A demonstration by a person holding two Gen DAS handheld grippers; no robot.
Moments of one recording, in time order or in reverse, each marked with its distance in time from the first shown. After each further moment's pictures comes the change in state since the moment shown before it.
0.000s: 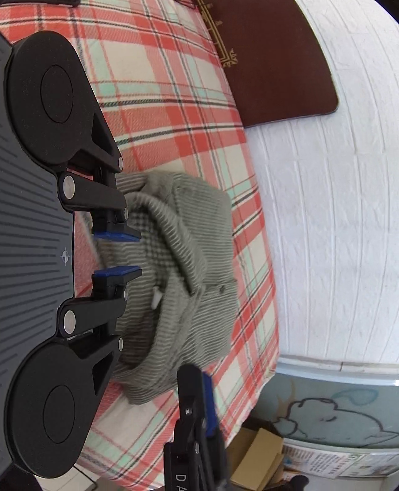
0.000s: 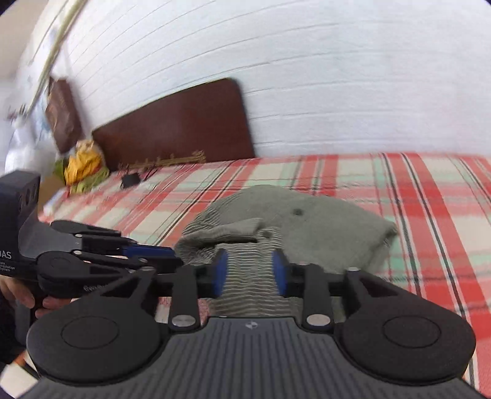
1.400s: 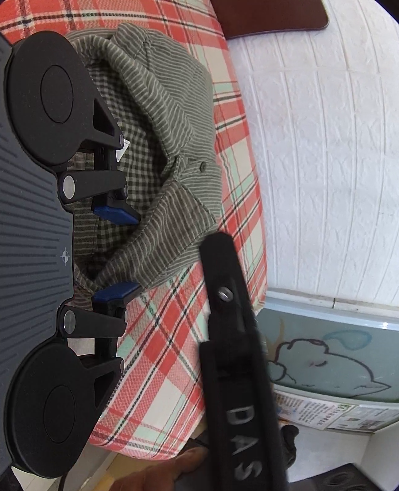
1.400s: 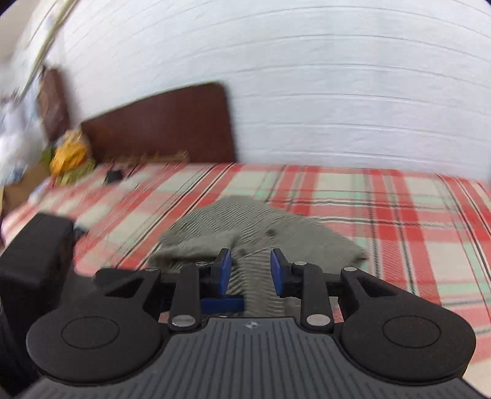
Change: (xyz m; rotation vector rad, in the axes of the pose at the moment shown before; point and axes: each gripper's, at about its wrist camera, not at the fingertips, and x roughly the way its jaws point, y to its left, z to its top) left arm 0.057 -0.076 0.015 0.040 -0.105 -0.225; right arm -0.009 -0.019 0.023 -0.054 0.055 -0.046
